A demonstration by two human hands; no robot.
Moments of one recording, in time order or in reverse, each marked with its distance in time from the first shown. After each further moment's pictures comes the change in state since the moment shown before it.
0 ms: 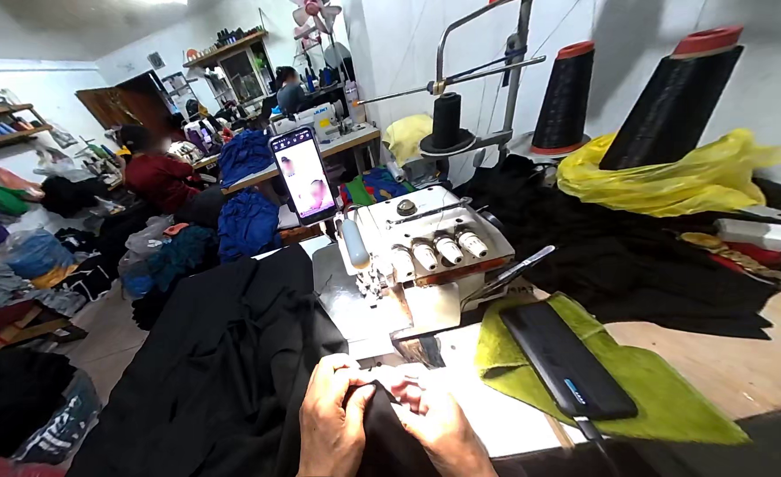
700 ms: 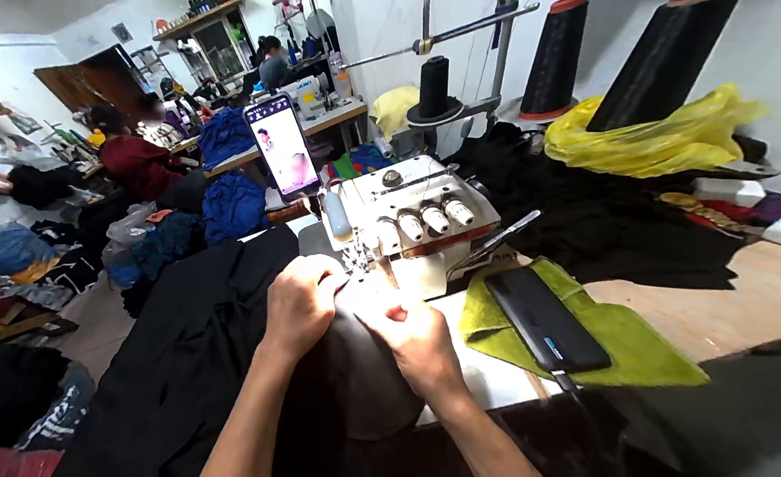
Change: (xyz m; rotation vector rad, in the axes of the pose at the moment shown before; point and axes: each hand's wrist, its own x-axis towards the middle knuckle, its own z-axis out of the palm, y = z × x) left_hand 0.112 0.014 -0.028 0.277 -0.116 0.184; right_hand 0.051 -0.066 0.021 -0.352 0.323 0.106
